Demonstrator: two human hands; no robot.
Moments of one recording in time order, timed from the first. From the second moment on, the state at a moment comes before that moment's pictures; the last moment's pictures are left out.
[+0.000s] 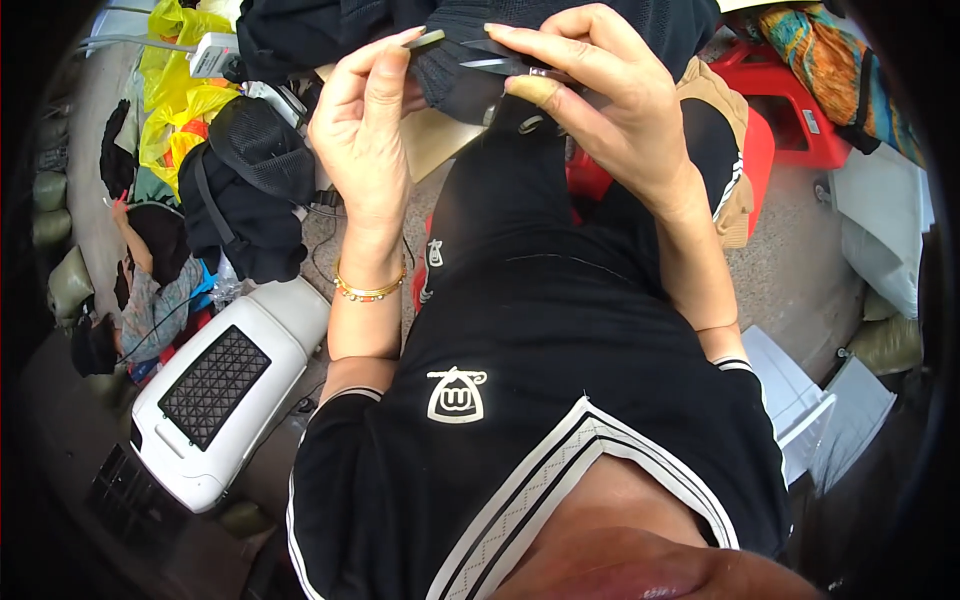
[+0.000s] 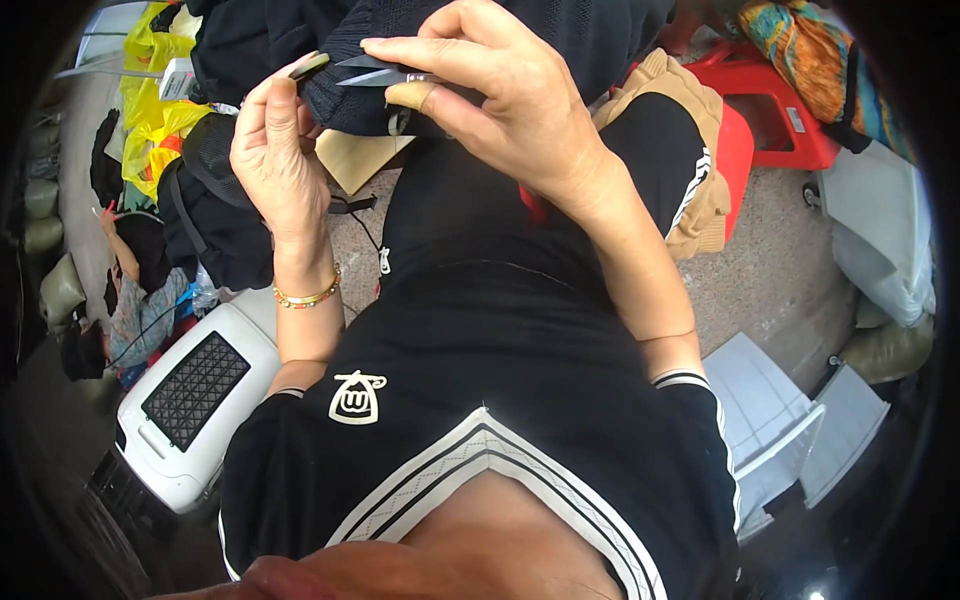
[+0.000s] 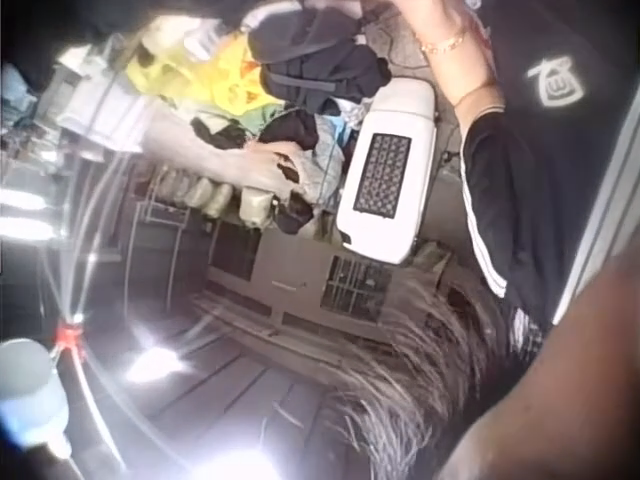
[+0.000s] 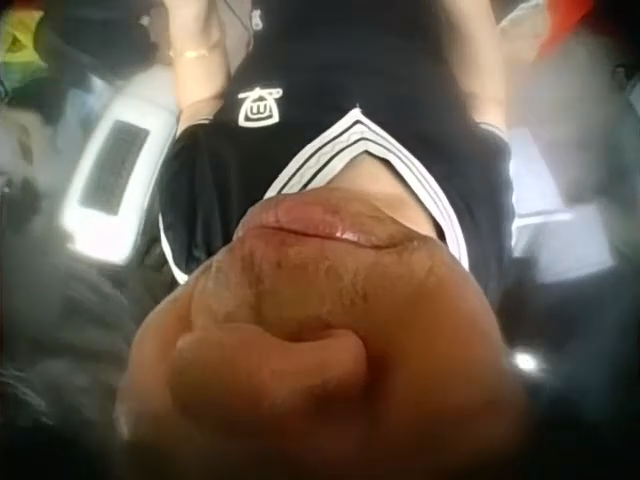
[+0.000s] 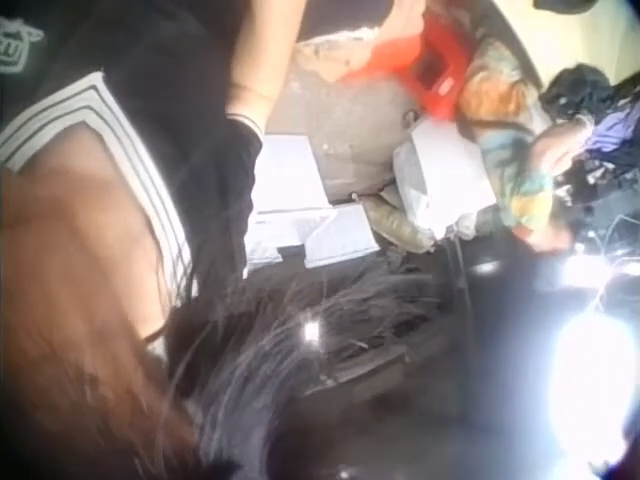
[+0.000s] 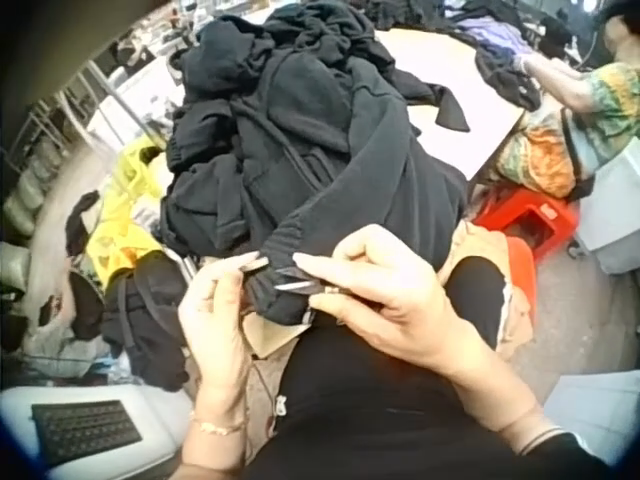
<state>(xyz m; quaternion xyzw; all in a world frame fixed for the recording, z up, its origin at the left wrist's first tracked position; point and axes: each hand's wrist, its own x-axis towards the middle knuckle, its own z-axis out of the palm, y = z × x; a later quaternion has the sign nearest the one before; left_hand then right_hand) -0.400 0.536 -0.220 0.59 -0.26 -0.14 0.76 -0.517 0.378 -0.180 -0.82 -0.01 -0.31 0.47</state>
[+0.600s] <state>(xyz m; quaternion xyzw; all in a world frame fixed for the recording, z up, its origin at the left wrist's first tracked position) -0.411 0.525 -0.215 0.58 -0.27 -0.08 0.77 -0.522 0.377 -0.158 -0.85 0.03 -0.25 0.46</state>
